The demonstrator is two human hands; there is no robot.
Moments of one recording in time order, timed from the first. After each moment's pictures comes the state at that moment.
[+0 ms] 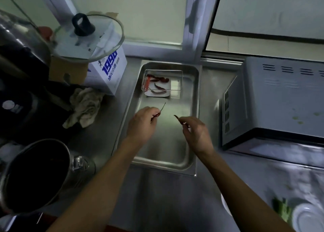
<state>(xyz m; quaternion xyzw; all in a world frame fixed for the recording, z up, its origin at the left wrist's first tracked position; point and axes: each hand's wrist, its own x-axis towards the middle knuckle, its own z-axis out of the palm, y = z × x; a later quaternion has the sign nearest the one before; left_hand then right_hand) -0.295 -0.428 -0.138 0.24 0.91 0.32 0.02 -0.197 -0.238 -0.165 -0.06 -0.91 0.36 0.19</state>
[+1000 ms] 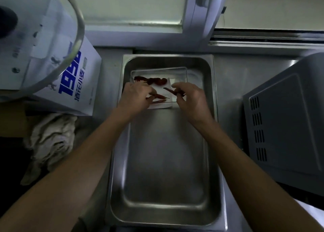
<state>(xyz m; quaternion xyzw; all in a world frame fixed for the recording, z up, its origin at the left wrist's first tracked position) -0.536 -0.364 -0.215 0.40 0.91 0.12 0.08 -0.409 -0.195 -0.206 -0.14 -0.91 0.38 0.13</state>
